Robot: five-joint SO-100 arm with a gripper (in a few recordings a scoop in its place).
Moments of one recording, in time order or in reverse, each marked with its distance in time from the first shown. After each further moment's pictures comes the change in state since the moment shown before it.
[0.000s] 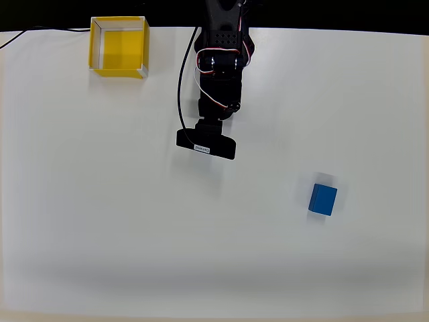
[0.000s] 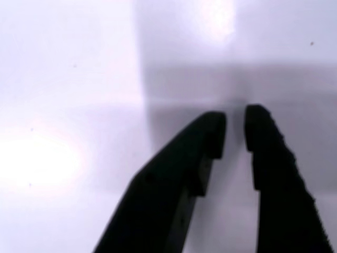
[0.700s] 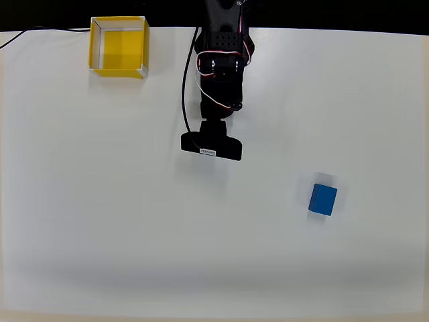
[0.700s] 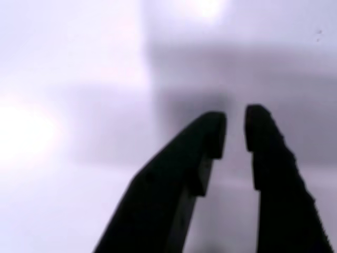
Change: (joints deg) arm -2.2 -16.4 -11.5 -2.5 -2.5
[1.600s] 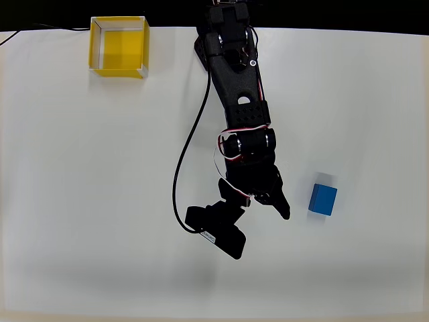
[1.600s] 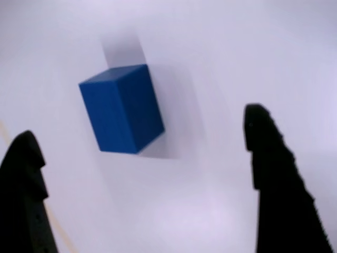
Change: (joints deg) arm -11.5 -77.6 -78.1 -12.0 36.7
